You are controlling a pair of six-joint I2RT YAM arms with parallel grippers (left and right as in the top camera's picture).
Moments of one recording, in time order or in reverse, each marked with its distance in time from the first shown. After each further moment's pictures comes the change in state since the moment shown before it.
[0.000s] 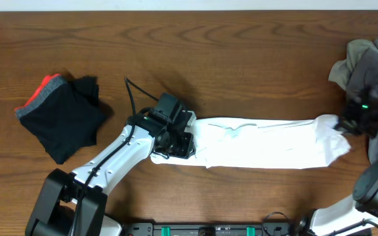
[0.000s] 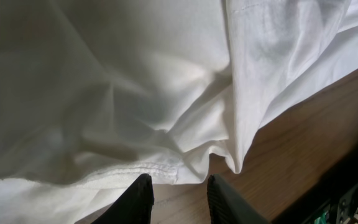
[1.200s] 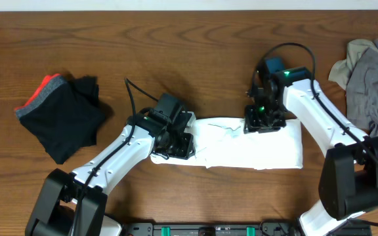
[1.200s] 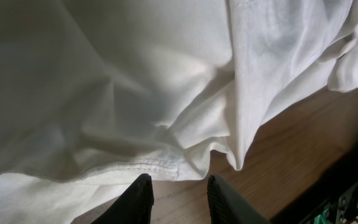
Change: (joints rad) left arm 0.000 0.000 0.000 -0.012 0.001 0.000; right arm 0.695 0.000 -0.097 0.158 -0.051 0.115
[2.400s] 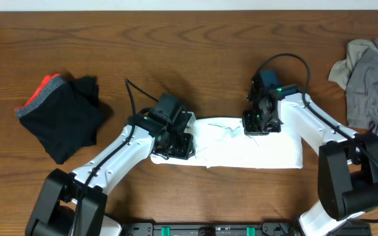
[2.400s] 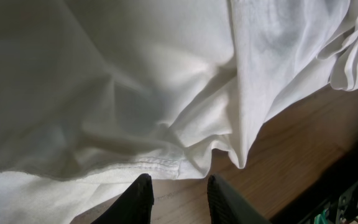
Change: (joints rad) left arm 0.000 0.000 0.000 -0.003 0.000 0.000; right arm 0.013 0.000 -0.195 0.319 0.101 0.104
